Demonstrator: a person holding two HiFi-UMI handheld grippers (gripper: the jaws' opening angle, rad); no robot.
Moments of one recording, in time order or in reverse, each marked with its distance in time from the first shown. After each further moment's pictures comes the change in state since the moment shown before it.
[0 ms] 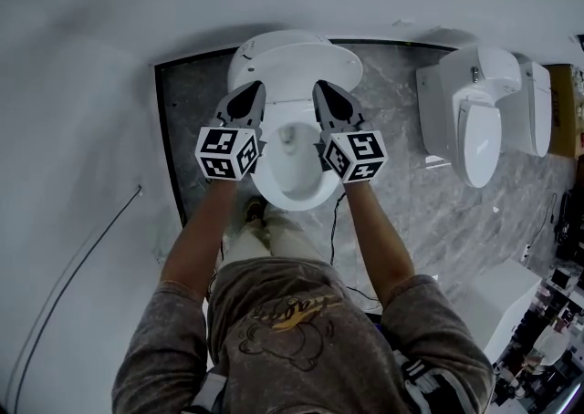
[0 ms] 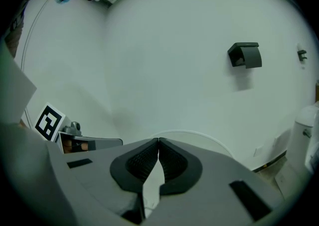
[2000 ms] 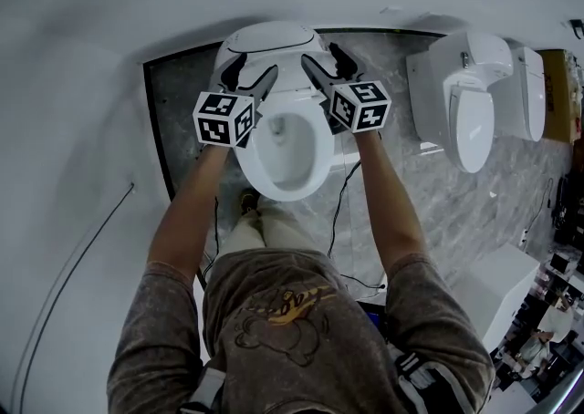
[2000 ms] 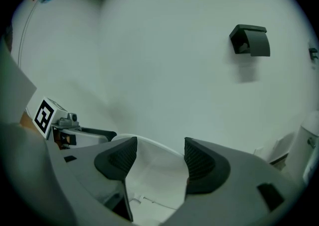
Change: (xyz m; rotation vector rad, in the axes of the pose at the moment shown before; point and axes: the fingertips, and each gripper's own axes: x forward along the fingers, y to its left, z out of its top) left arm 0.053 -0.016 0.002 0.051 0.103 -0.093; right arm 0.032 -0.067 -0.001 -0.007 0.138 0.039
